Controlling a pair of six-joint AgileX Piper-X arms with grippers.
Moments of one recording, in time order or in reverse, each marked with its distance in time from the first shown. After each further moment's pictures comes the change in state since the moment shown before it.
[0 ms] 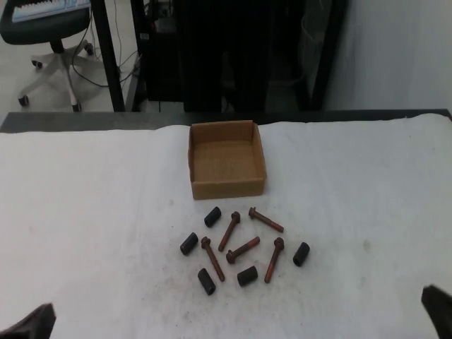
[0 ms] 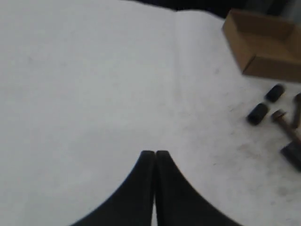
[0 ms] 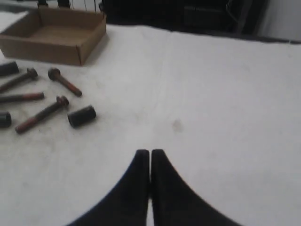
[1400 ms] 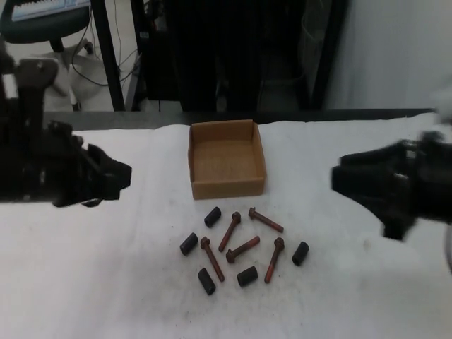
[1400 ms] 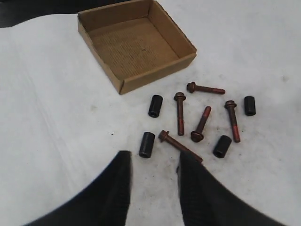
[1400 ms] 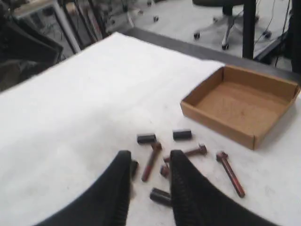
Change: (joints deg) left arm -1.3 62.7 -45.6 3.9 26.3 20.4; right arm 0.2 61.4 -40.1 -3.4 -39.4 -6.9
